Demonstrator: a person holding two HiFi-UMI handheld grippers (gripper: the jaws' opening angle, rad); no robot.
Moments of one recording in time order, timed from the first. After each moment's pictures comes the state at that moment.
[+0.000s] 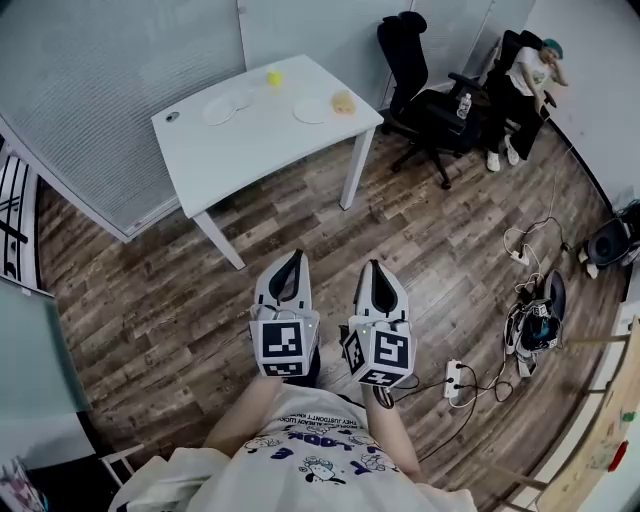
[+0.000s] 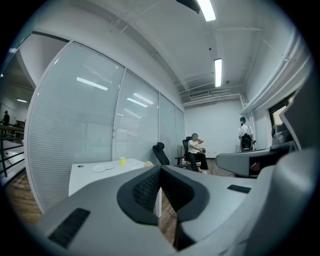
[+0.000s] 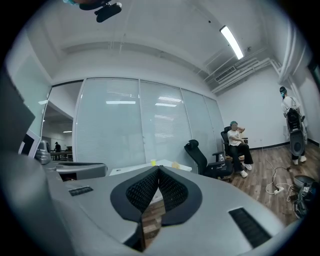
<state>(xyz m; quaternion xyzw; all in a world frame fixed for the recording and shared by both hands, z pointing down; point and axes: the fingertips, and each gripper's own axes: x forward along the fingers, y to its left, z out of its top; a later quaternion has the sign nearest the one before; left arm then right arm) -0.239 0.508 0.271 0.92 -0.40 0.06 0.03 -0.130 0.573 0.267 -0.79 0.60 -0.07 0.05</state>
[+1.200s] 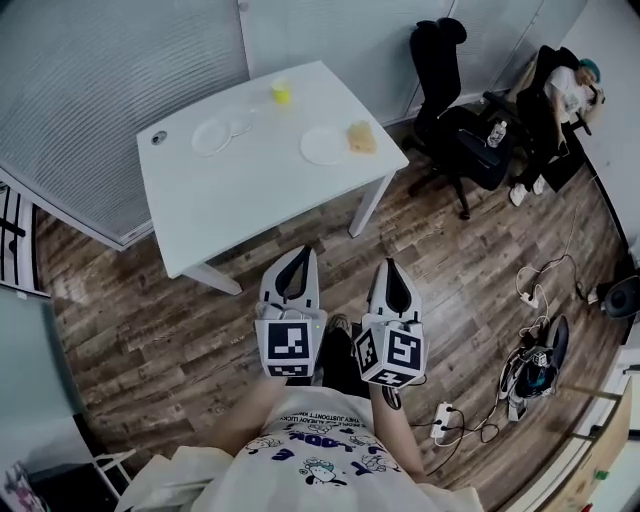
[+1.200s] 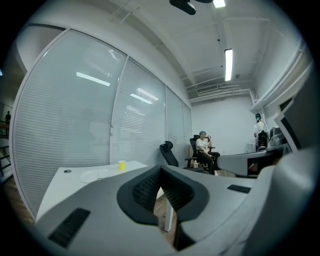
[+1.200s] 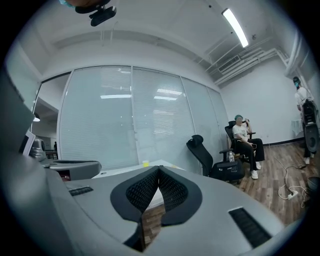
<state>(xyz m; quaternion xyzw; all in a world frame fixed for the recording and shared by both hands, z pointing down) -0.128 0.294 0.285 0.90 -0.42 0.06 0.04 -0.003 0.356 0.288 -0.79 0.61 -0.09 0.04</state>
